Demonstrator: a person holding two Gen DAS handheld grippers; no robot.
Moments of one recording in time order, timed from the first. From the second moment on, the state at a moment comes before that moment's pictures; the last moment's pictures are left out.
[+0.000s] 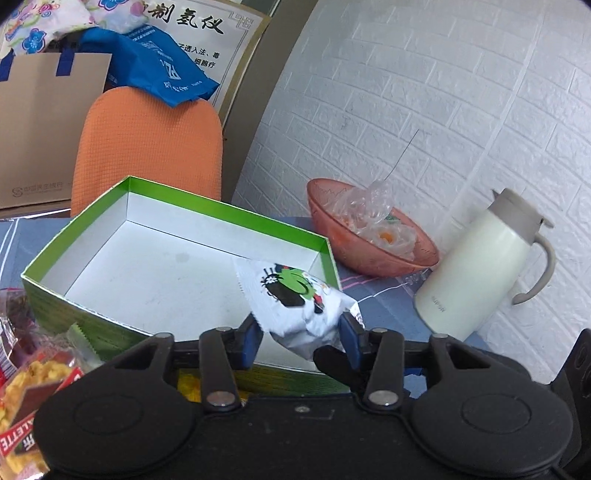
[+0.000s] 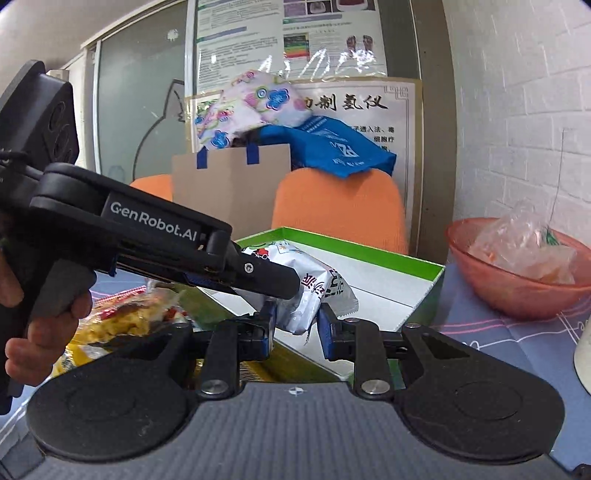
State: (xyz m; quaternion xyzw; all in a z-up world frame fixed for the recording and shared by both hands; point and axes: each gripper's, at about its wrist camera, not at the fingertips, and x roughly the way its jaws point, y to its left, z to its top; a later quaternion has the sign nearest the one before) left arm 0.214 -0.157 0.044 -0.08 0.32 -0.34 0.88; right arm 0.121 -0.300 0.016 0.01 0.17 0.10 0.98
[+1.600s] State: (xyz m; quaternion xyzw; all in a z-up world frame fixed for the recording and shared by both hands) left arm 0.090 -0.049 -0.012 -0.13 0.36 -0.26 0.89; right arm -0.002 -0.273 -0.036 0.03 0.28 0.10 0.96
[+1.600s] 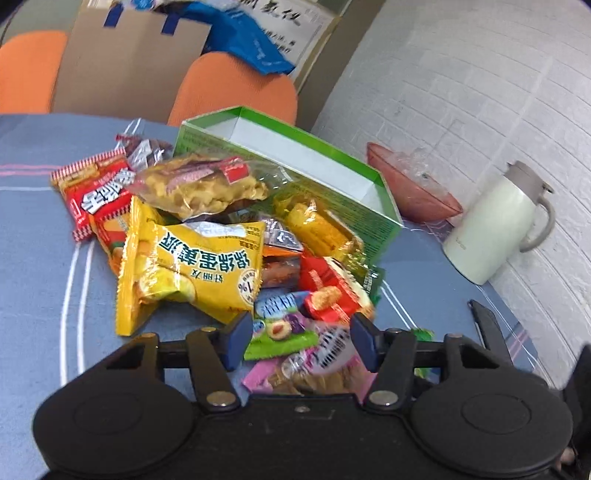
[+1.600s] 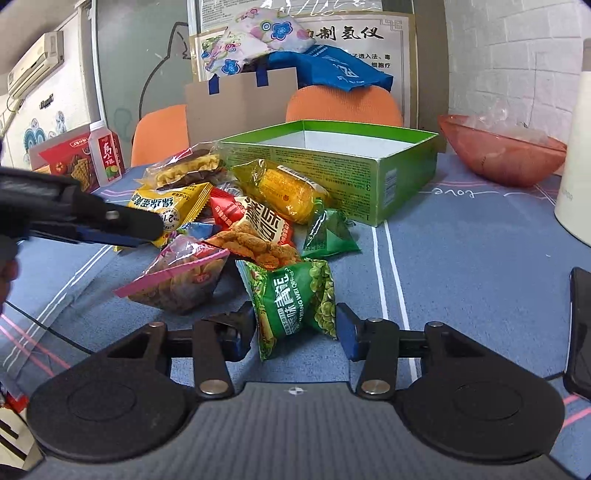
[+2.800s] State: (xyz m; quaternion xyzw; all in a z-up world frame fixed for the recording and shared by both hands) left arm 0.118 -0.060 0.068 -0.14 0.29 -0.30 0.90; right arm 0.028 -0.280 0.029 0.01 0.17 0.09 0.98
